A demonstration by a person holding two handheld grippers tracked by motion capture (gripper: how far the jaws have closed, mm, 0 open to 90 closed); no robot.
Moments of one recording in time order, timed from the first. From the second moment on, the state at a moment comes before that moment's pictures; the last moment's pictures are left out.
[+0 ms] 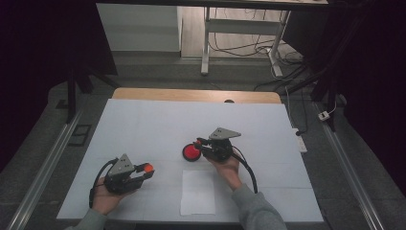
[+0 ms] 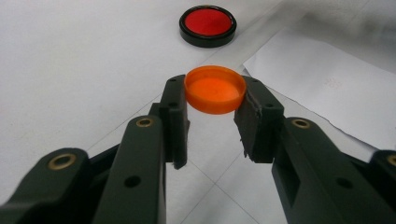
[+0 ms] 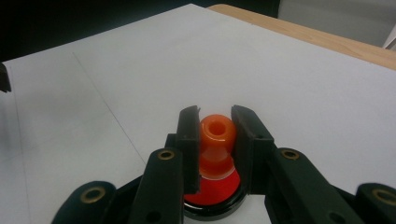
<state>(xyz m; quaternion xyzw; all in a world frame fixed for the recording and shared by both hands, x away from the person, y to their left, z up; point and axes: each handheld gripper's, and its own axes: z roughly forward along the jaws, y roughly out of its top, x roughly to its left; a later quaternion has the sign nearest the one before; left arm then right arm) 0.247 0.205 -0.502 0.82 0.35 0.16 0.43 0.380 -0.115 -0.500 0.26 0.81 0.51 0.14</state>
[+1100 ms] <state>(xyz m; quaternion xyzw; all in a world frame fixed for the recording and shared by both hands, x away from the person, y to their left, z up) 0.247 0.206 -0.503 0.82 0.35 0.16 0.43 0.354 -0.141 -0.486 0.24 0.80 0.53 0.13</state>
